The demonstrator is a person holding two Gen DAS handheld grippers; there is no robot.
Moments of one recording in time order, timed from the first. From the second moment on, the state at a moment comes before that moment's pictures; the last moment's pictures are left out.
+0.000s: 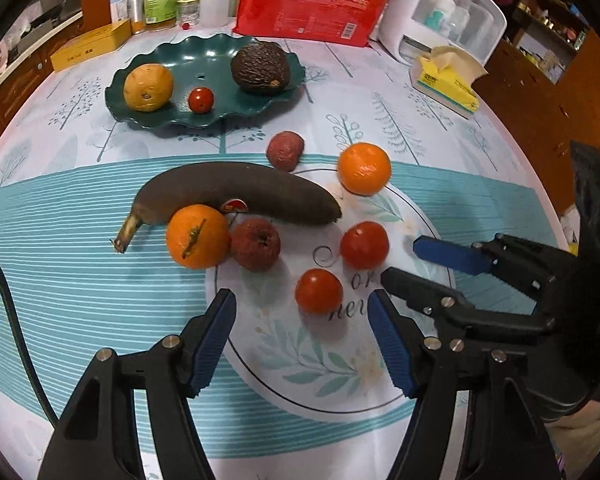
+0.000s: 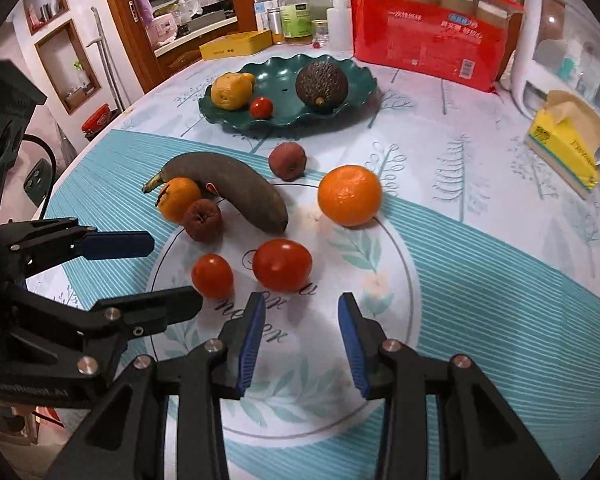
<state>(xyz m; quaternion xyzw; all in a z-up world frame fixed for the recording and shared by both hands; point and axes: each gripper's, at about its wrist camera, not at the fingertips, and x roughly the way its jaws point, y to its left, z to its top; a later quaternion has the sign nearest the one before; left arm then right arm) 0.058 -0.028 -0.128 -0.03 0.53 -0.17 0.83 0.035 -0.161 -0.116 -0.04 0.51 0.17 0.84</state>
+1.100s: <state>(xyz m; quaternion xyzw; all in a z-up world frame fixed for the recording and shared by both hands) 0.068 -0.069 -0.148 0.00 0.55 -0.19 0.82 0.020 -0.191 -0.130 0.00 0.50 0.13 0.86</state>
